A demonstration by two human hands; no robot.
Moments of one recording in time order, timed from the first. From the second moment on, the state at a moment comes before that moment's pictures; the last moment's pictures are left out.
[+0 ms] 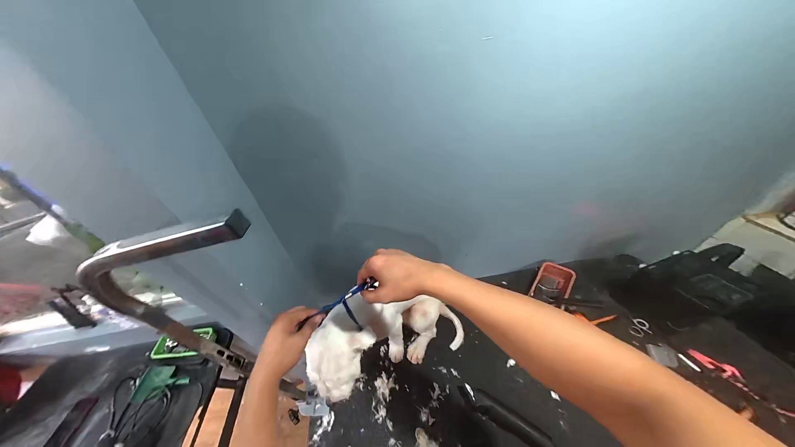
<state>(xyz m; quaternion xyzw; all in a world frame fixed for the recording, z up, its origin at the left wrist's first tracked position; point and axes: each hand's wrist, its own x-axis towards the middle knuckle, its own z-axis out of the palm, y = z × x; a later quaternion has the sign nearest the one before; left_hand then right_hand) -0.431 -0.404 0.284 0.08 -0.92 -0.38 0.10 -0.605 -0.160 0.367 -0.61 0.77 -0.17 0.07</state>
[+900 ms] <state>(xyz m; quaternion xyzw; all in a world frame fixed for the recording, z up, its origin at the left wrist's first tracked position) -0.603 -0.315 0.359 -0.07 -0.91 -0.34 0.22 -0.726 -0.161 0.500 -0.25 0.44 -0.86 0.06</state>
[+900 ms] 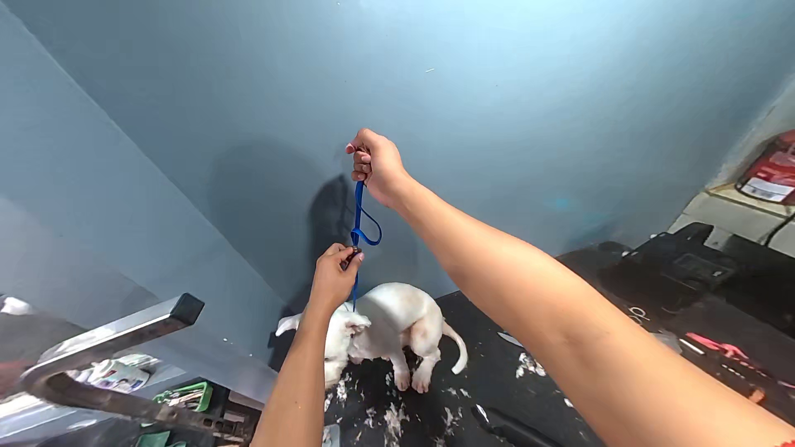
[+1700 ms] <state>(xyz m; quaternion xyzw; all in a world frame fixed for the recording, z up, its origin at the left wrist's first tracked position) -0.563 -0.334 0.300 0.06 -0.99 0.10 0.07 -0.752 -0.108 0.476 -0.21 0.39 -0.90 0.02</state>
